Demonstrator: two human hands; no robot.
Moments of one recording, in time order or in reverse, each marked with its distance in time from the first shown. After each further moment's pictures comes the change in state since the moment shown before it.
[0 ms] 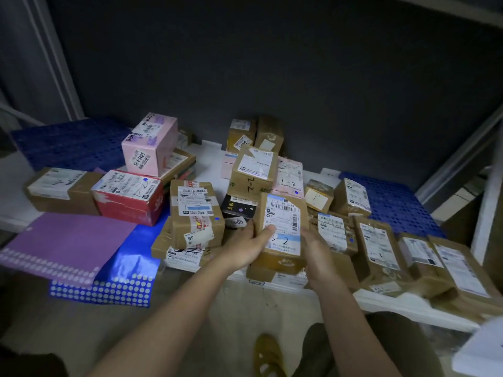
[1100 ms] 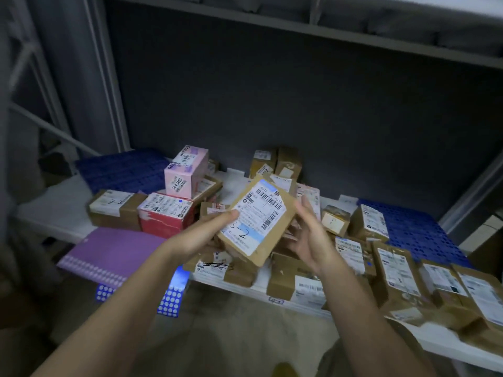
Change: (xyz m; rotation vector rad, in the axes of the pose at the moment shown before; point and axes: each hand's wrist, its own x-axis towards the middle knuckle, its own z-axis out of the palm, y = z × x) left_hand -0.069 -0.002 -0.115 -0.229 0.066 0.054; right_hand -0.036 -0.069 0.053 0.223 -0.447 -0.167
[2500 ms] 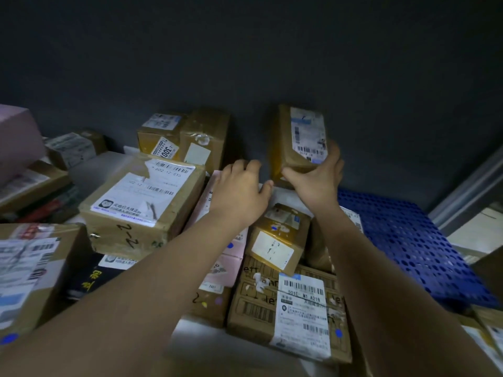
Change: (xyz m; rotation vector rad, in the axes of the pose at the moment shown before) left_hand 0.329 0.049 0.198 0.857 0.412 0.410; right_hand 0.262 -0.035 -0.257 -0.897 0.652 -0.368
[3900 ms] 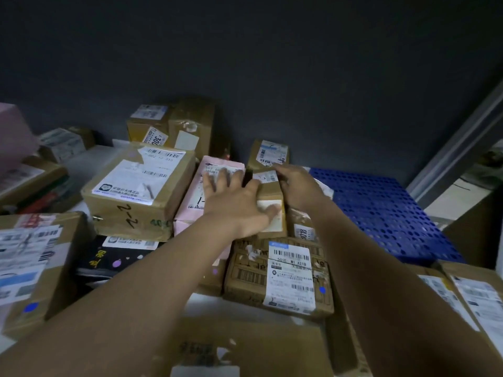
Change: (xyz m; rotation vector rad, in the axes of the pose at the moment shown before) left_hand -0.041 0.010 0.005 0.339 -0.374 0.008; right_hand -0.022 0.034 -0.009 -0.524 -0.468 -0.186
